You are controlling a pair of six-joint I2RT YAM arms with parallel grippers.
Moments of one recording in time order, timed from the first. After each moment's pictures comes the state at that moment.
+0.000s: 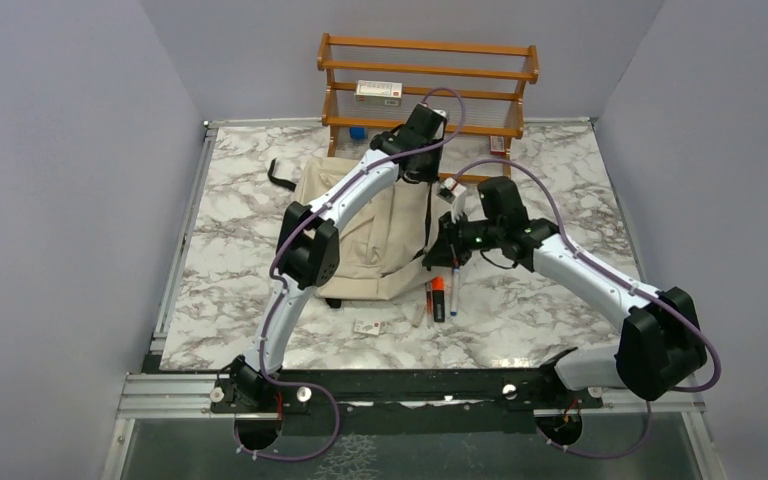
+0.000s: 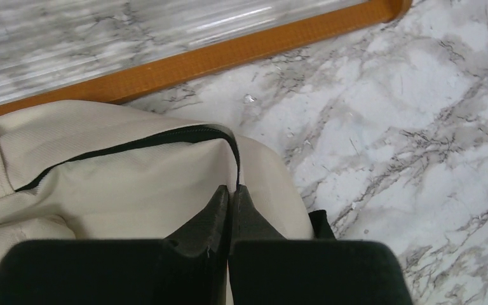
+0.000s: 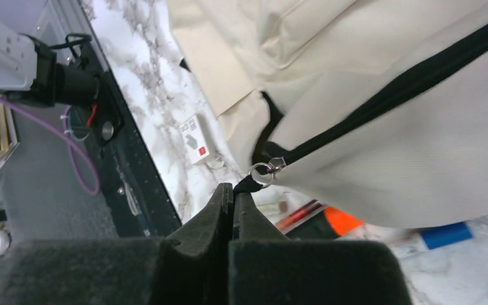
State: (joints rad) left arm -0.65 2.38 2.33 -0.73 0.03 -0.34; right arm 0.49 1.35 0.93 -0.29 -0.70 0.11
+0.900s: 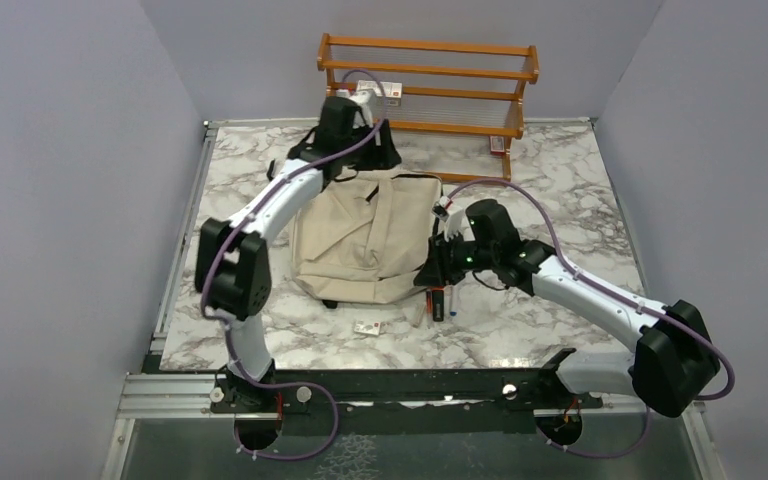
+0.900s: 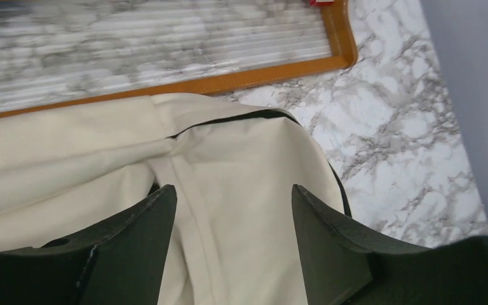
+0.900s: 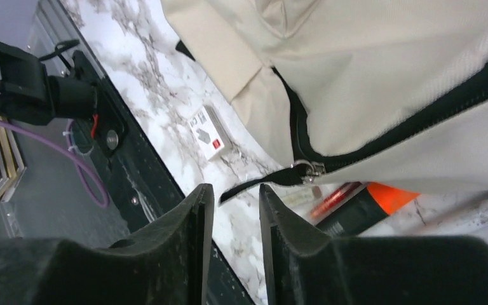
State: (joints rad) left arm -0.43 1.95 1.71 -0.34 0.26 -0.38; right arm 0.65 1.26 0.80 -0.19 -0.51 0.33
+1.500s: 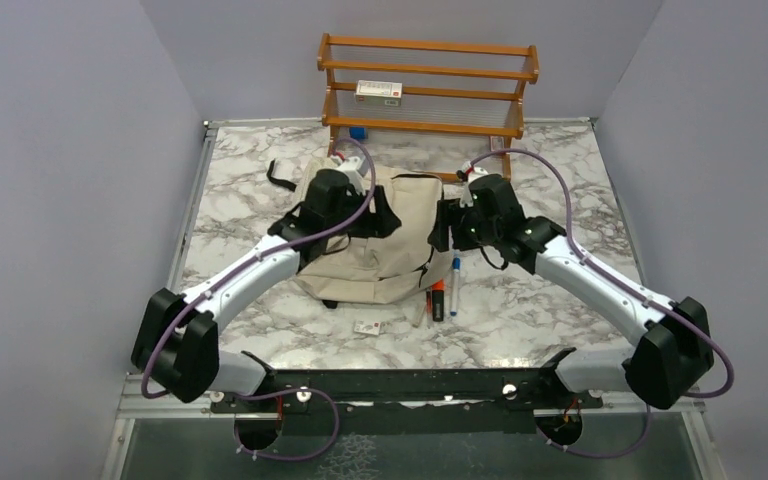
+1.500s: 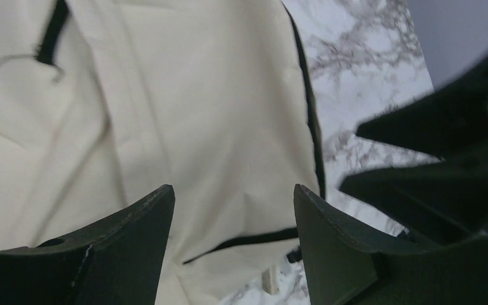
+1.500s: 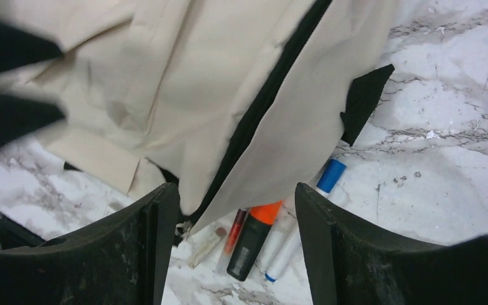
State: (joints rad) left arm -0.50 1.39 0.99 -0.09 0.24 -0.49; right arm 0.61 1.26 0.99 -0.41 -0.02 0.35
